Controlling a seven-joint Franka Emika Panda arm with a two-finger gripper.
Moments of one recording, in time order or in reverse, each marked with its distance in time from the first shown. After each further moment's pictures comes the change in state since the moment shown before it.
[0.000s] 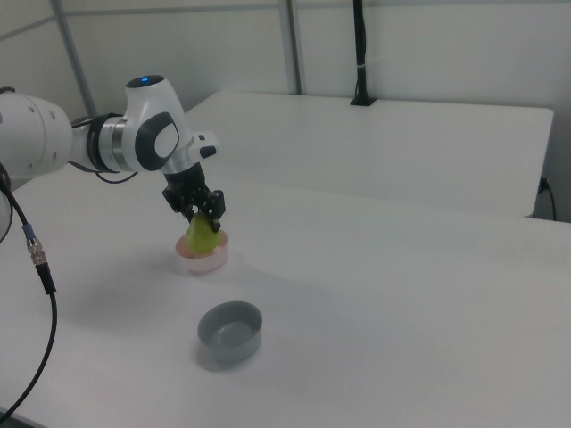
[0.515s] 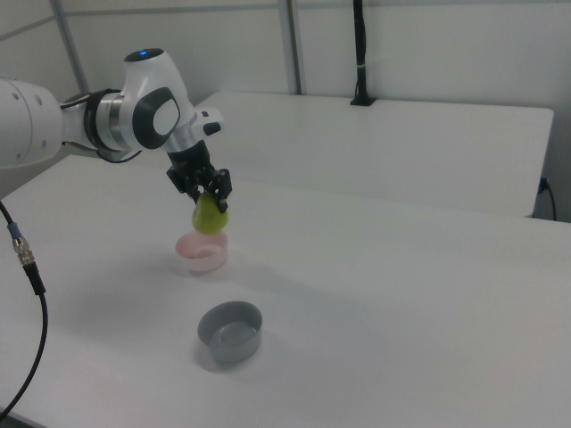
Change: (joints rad) arm -0.022 -0.059 -0.011 0.032 0.000 -0.053 -0.025
